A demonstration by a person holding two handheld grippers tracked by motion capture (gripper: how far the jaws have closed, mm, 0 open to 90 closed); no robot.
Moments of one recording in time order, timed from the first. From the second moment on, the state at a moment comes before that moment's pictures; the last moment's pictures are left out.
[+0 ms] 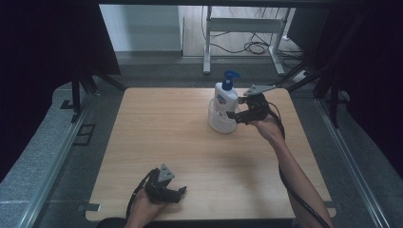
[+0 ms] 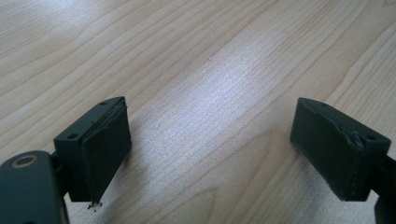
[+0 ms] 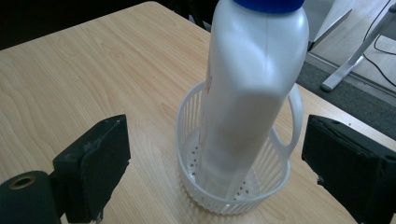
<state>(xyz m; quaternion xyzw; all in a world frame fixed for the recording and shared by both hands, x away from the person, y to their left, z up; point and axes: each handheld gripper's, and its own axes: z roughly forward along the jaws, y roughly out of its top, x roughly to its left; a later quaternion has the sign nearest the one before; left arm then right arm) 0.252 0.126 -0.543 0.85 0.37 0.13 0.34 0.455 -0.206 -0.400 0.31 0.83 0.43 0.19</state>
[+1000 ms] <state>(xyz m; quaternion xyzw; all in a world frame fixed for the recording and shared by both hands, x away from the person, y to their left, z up) 0.252 0.126 -0.543 0.85 0.38 0.13 0.34 0.415 -0.218 -0.409 0.30 0.84 0.41 0.19</state>
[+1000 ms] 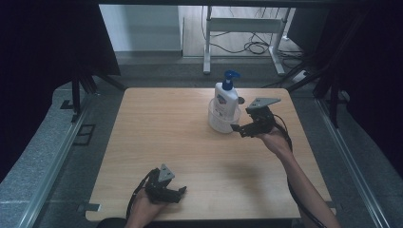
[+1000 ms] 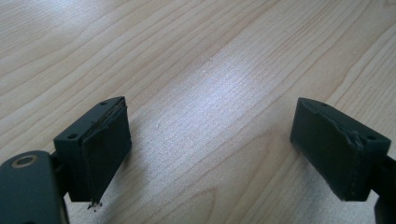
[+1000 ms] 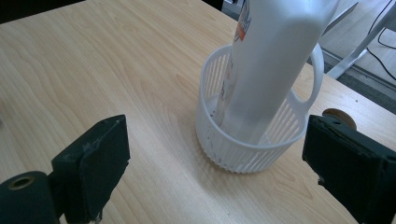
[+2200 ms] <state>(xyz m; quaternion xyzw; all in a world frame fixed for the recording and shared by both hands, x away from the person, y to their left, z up) 0.252 0.126 -0.543 0.85 0.38 0.14 0.34 0.362 -0.231 -0.440 0.28 0.85 0.41 0.16</state>
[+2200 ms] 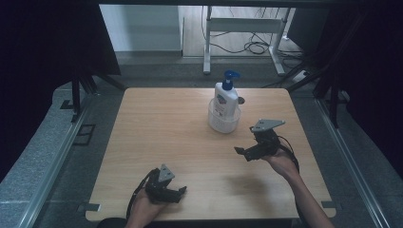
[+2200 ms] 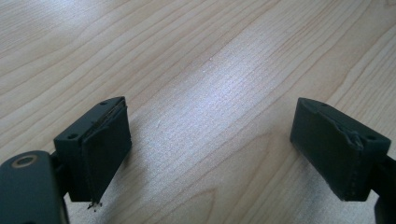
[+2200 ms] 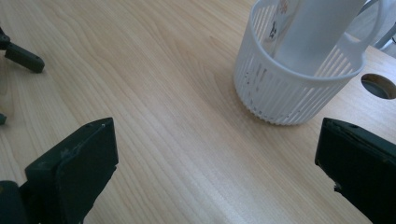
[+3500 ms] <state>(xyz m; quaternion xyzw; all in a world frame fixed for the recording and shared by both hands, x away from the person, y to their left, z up) 0.252 0.125 -0.543 0.85 0.38 0.14 0.34 0.303 -0.262 -0.472 0.30 0.85 0.41 0.16</state>
